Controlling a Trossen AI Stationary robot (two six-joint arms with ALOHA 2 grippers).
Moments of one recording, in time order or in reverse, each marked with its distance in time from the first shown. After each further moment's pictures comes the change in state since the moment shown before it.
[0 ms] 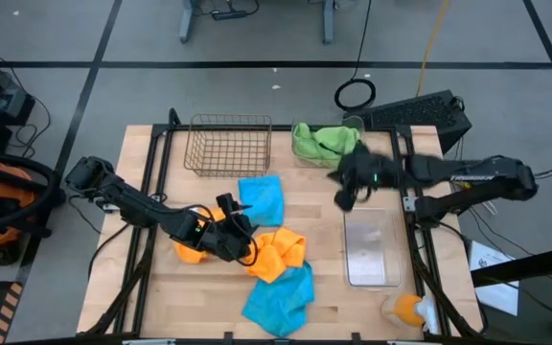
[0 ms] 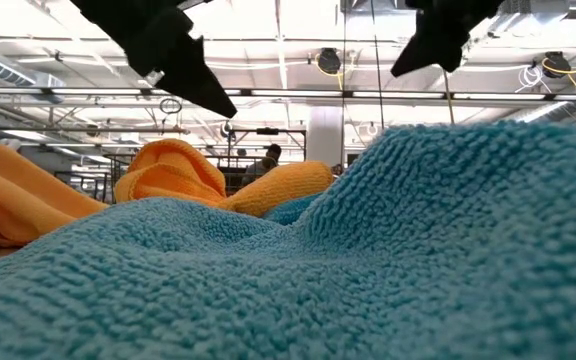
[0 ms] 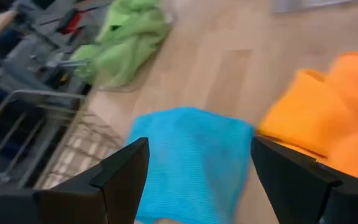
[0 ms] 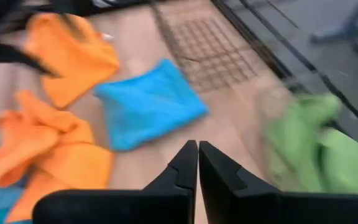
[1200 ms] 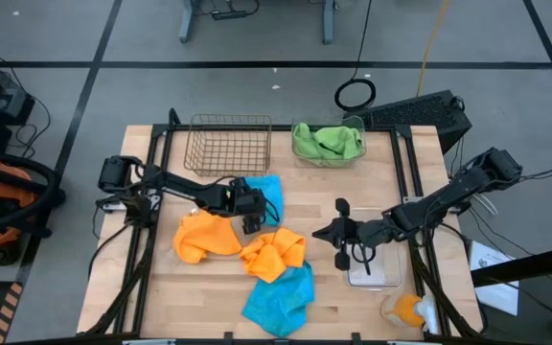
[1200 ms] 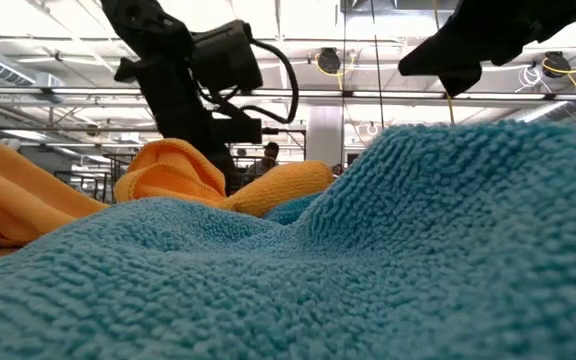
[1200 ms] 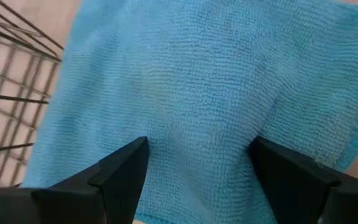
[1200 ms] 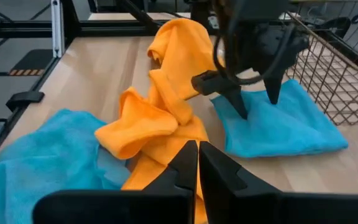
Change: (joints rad) left arm 0.383 0.240 0.000 -0.012 0.474 0.052; right arm 0.456 0.147 -0.364 0.719 0.148 -0.005
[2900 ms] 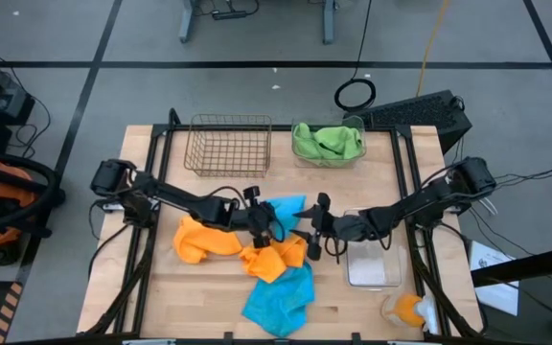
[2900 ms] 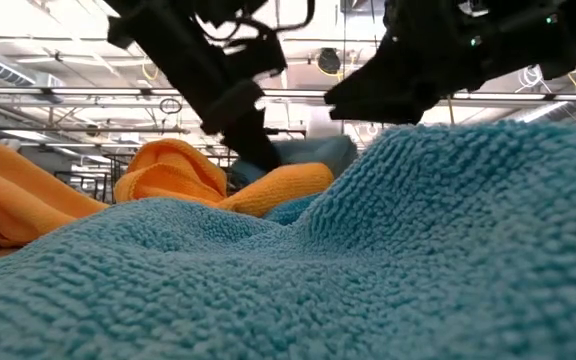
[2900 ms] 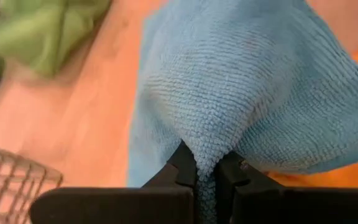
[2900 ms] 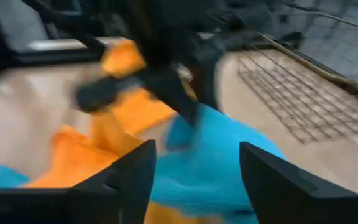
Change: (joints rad) left arm -0.164 -0.040 0.061 0.217 -0.097 0.102; right arm -0.145 0.321 0.003 0.448 0.053 -0.049
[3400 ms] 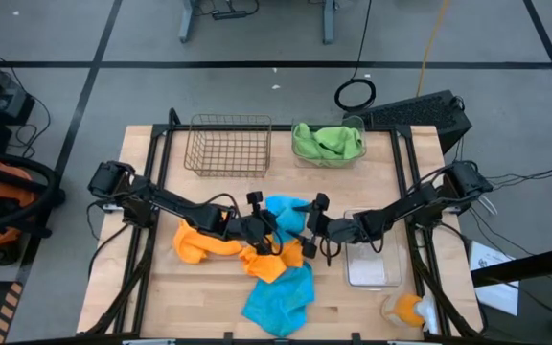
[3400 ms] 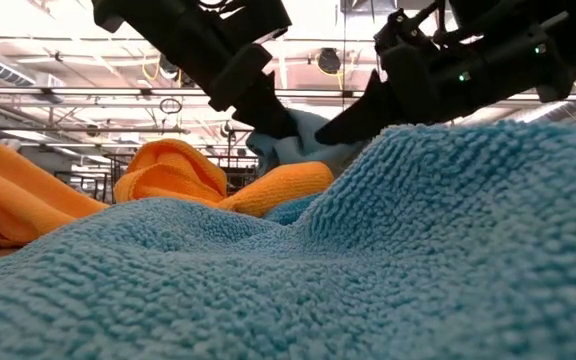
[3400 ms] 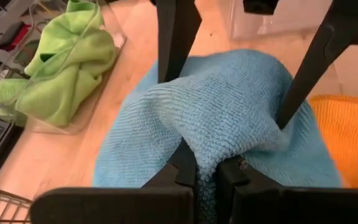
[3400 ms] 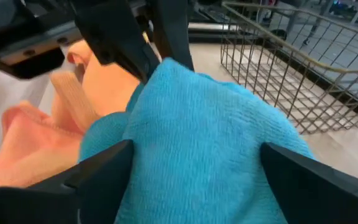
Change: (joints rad) left arm -0.073 -0.006 0.000 0.134 -0.099 0.092; right arm -0.011 0.108 -0.001 0.072 0.066 -0.076
